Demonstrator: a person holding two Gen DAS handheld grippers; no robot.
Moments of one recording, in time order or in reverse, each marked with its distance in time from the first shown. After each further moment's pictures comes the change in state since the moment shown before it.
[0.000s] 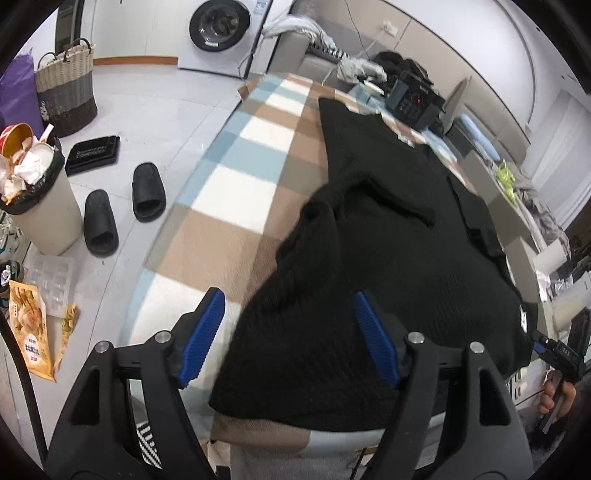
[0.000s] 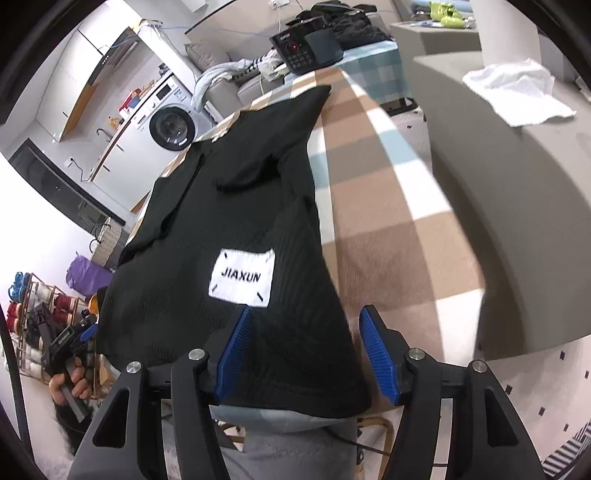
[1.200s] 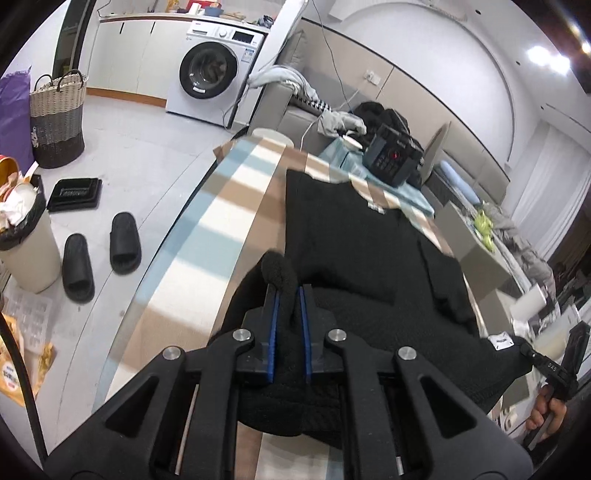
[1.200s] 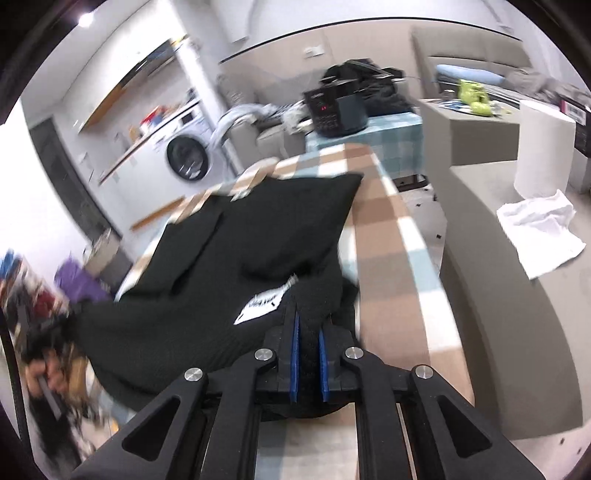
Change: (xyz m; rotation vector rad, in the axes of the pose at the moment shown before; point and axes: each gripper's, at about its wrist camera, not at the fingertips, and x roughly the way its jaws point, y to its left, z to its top) left arm -0.015 -0.038 0.072 -0.027 -0.233 -0.090; right arm -0.026 0.046 0.060 -0.132 -0.249 -0.066
